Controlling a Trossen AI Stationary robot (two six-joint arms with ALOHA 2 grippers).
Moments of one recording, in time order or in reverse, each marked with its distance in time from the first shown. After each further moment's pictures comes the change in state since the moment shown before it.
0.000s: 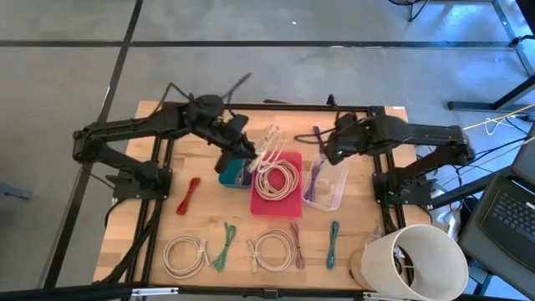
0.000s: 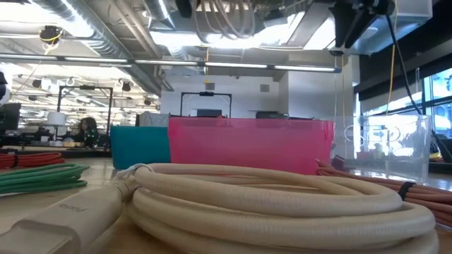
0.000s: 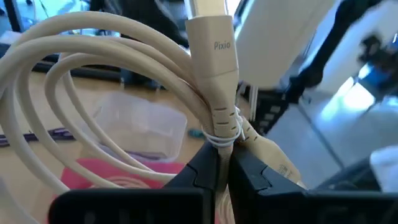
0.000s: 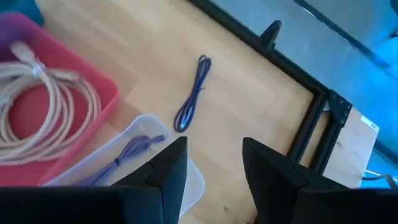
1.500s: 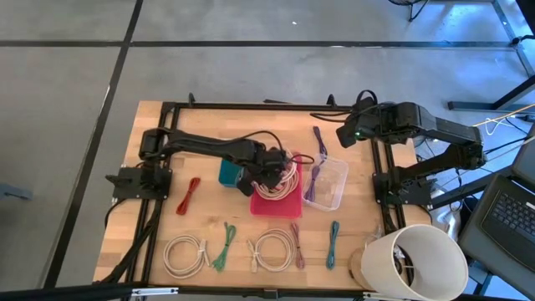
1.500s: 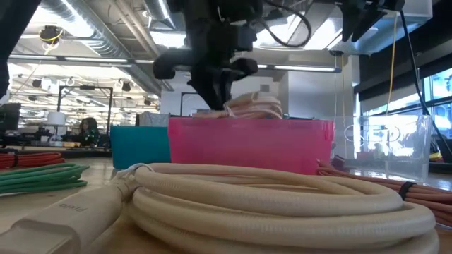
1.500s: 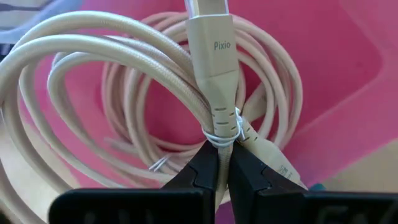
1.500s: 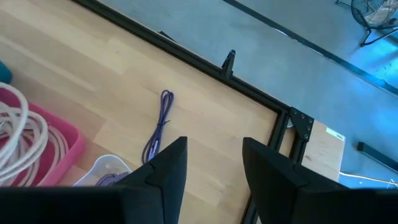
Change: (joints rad) left arm -0.183 0.652 0.302 -0.499 -0.549 0.918; right arm -0.129 -0.118 0.000 0.003 0.101 -0.083
